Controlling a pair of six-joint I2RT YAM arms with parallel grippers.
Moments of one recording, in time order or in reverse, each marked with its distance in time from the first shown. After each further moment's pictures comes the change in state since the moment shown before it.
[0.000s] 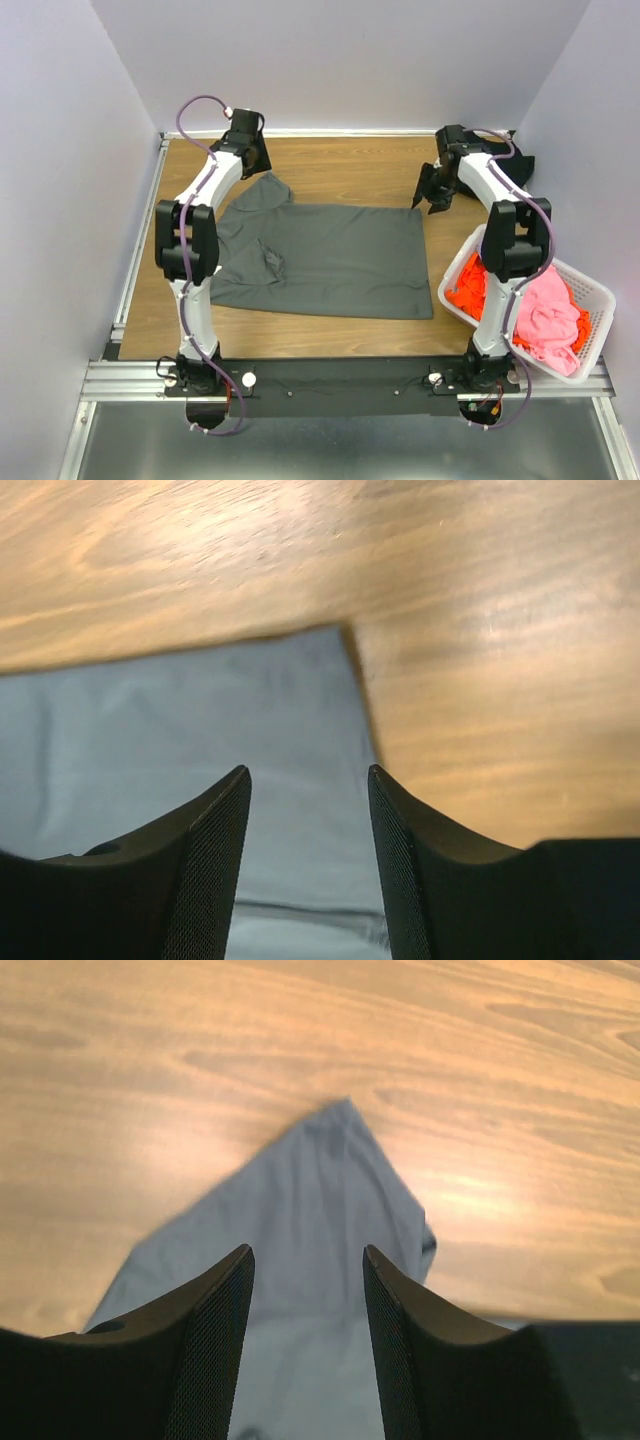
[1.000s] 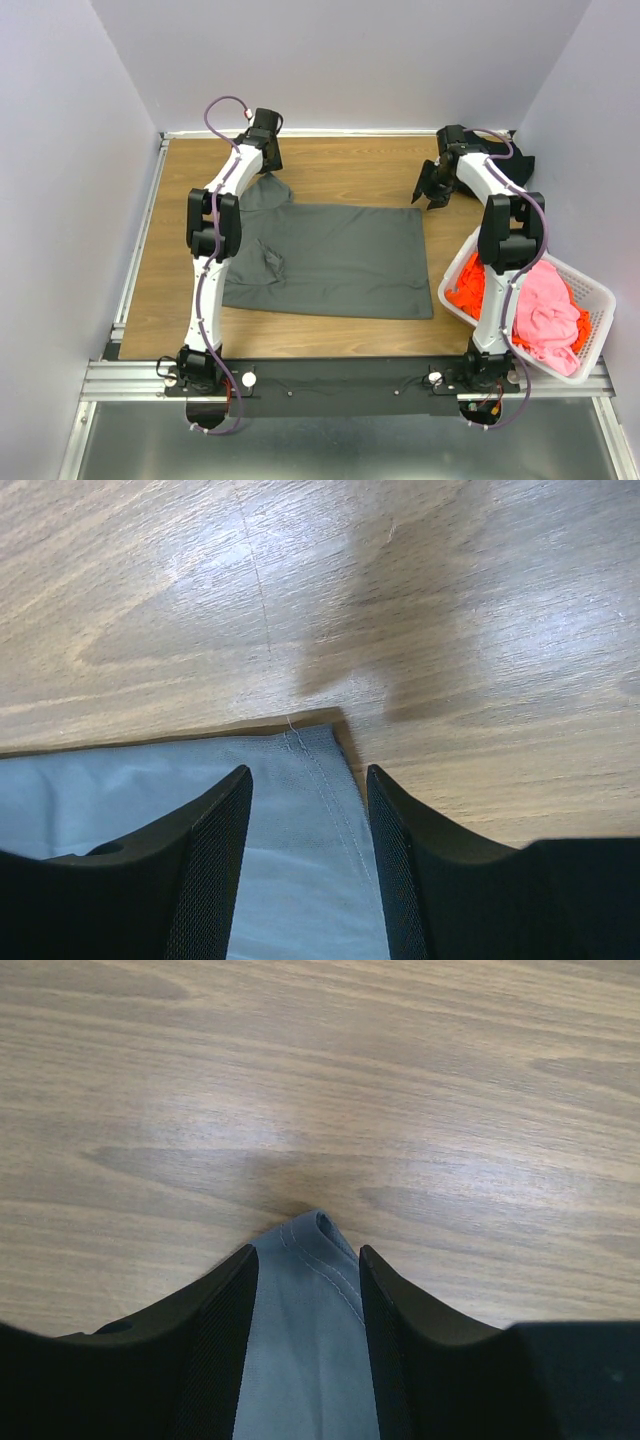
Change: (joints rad) left arm -0.030 0.442 0.483 -0.137 -0.077 0.026; right arm -0.032 0.119 0.046 0.097 0.000 0.028
